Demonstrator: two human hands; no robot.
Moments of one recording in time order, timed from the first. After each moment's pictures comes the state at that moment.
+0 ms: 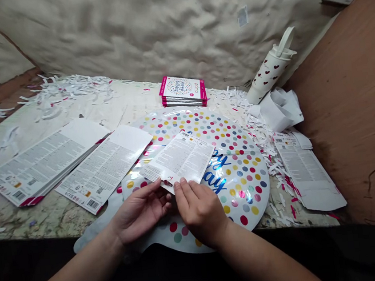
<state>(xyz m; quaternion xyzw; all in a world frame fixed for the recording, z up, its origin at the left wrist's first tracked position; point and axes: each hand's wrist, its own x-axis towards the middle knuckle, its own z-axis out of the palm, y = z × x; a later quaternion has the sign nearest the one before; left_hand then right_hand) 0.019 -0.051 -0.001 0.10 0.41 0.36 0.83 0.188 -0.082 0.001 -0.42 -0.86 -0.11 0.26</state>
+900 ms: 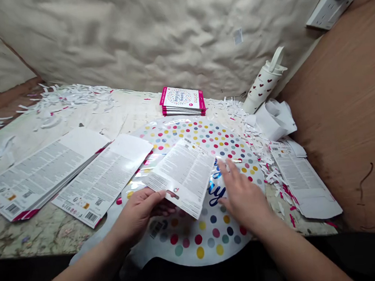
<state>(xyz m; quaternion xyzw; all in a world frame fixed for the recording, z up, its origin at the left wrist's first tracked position) 0.020 -0.045 0.016 0.41 0.47 0.31 0.71 0.263 -0.072 0.016 -0.61 -0.78 -0.07 0.11</state>
